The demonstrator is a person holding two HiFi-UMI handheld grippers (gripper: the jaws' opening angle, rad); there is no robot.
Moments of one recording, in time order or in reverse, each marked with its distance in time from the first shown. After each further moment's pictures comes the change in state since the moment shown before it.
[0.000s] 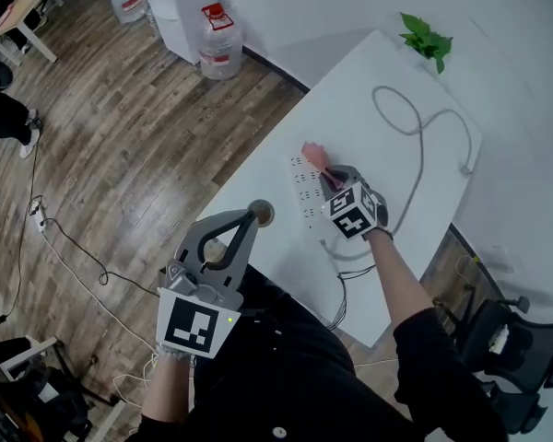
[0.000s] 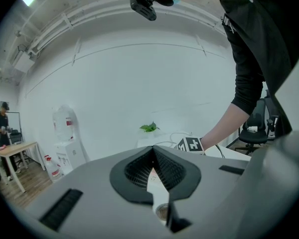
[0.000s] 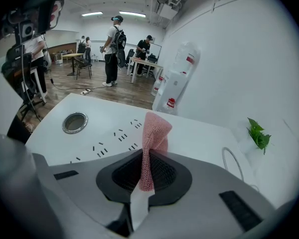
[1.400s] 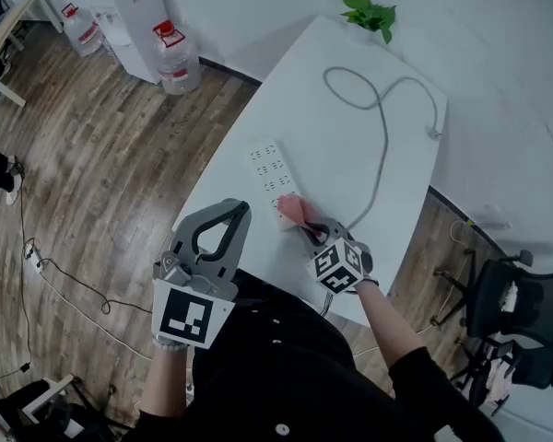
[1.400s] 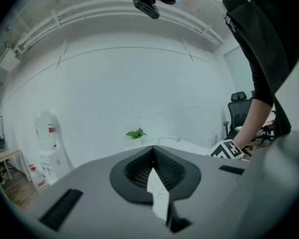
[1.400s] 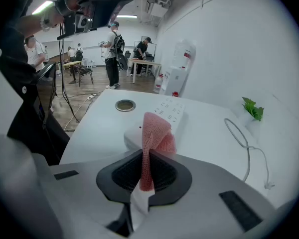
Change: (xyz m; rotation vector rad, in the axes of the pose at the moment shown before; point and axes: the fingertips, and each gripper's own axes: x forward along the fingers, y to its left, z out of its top) left arm 0.034 -0.050 0.025 0.042 -0.034 -0.148; right arm -0.087 0.105 -0.085 0.123 0.017 0.061
